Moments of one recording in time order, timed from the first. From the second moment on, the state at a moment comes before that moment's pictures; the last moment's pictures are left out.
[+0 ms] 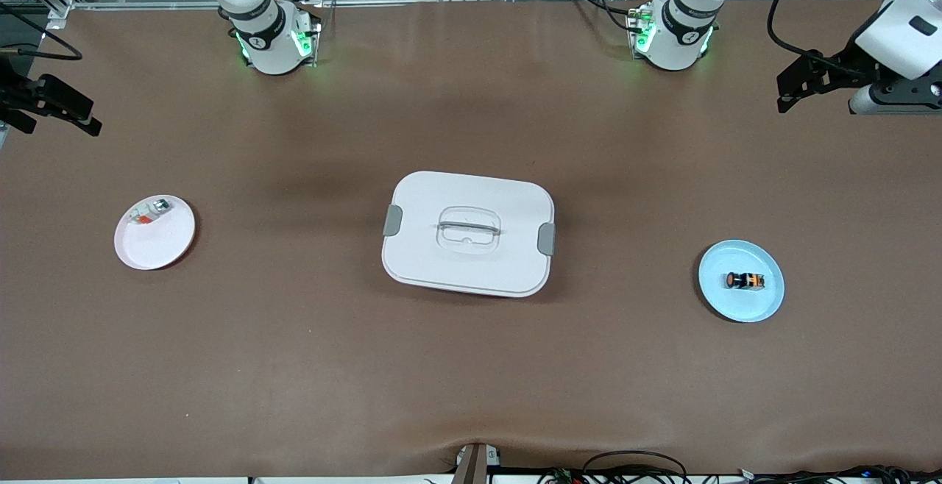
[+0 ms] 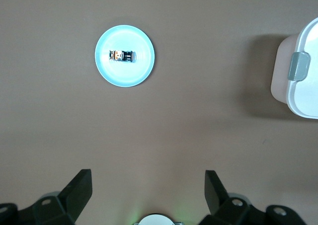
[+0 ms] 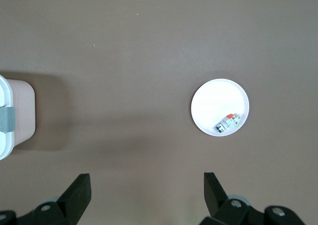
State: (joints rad) left arm -0.03 -0.11 -0.10 -1.61 0.02 1.47 -0.07; right arm 0.03 -0.10 -0.09 -1.62 0.01 1.53 0.01
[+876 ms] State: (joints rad) left arm -0.01 0.06 -0.09 -1.58 0.03 1.51 -0.07; right arm 0.03 -0.10 -0.09 -1.62 0.01 1.53 0.01
